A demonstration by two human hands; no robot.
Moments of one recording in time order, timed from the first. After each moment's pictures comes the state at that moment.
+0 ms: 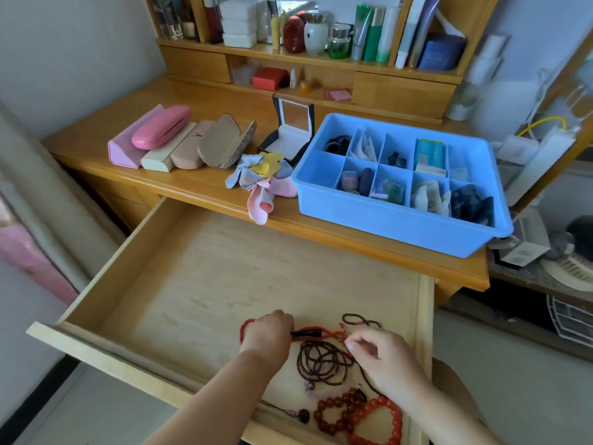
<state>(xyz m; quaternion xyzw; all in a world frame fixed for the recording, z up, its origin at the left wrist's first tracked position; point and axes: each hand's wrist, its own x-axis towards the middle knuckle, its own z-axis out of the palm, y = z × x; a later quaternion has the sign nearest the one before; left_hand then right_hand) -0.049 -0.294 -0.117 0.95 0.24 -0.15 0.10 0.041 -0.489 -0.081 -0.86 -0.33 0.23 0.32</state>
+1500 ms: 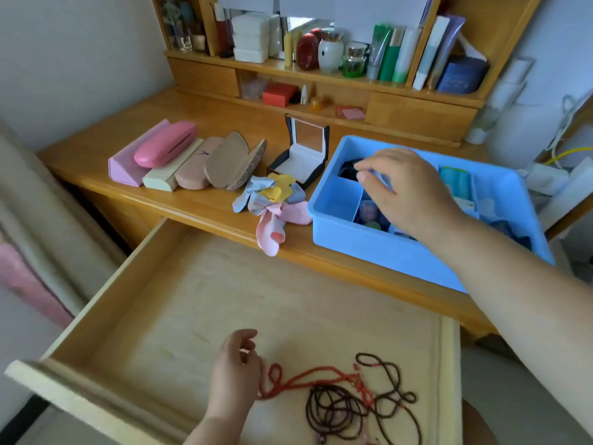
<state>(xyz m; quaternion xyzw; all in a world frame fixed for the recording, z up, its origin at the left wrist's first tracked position) -0.073 -0.257 -0.117 0.71 0.49 0.18 0.48 0.187 -0.346 0.091 -0.81 -0.49 -0.12 0.29</state>
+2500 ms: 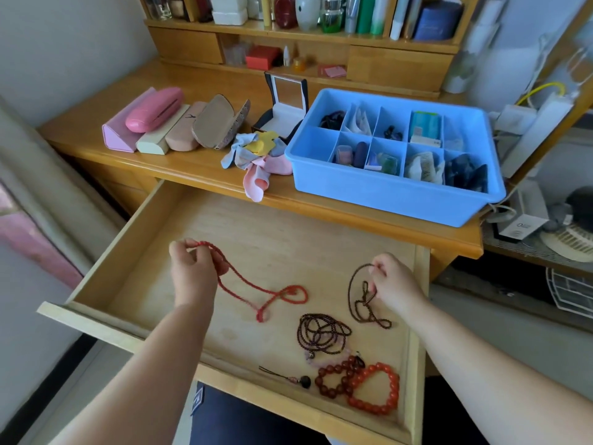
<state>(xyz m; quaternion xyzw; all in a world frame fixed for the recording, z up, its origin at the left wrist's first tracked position) -0.079 -0.220 -0.064 0.58 0.48 0.37 0.54 0.104 -0.466 -0.088 -0.89 -0.18 0.23 0.34</state>
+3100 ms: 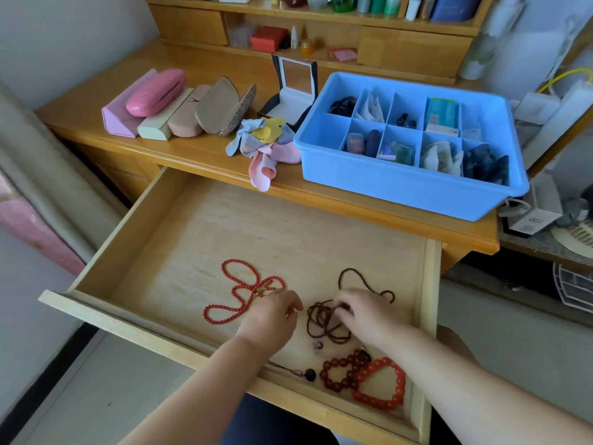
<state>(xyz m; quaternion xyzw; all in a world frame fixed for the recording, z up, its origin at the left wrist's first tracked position) -0.082 -0.299 -0.117 0.92 0.23 -0.03 0.30 0.052 -0.455 -0.118 -0.86 -0.42 0.24 0.17</state>
